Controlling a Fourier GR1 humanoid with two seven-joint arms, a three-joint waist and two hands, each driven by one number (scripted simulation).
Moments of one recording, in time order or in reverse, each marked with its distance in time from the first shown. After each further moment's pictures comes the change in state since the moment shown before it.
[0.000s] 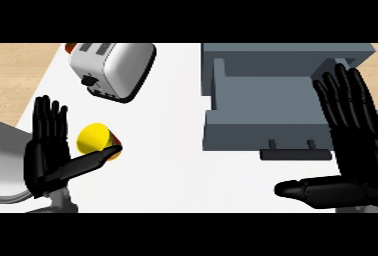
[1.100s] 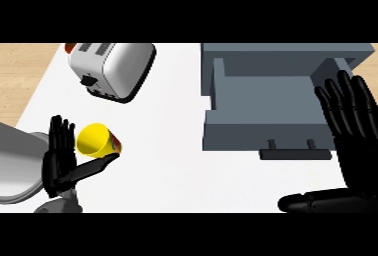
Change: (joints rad) left arm -0.053 0.045 0.130 0.478 0.100 -0.116 -0.324; right arm 0.040 0.006 0.009 -0.060 -0.014 0.024 0.030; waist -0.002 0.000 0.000
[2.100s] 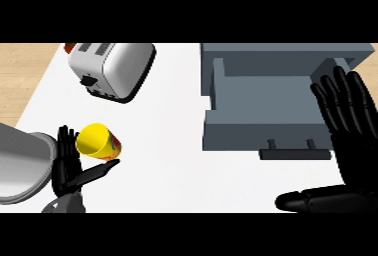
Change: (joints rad) left arm -0.128 0.064 0.063 0.457 0.065 -0.089 -0.300; right arm -0.029 0.006 0.005 0.005 0.003 -0.001 0.024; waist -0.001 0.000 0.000
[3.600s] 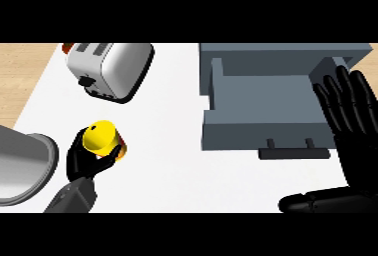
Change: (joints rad) left arm -0.237 0.037 0.032 0.424 0.087 -0.288 -0.226; right arm -0.004 -0.005 -0.007 -0.020 -0.014 0.001 0.038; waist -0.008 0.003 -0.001
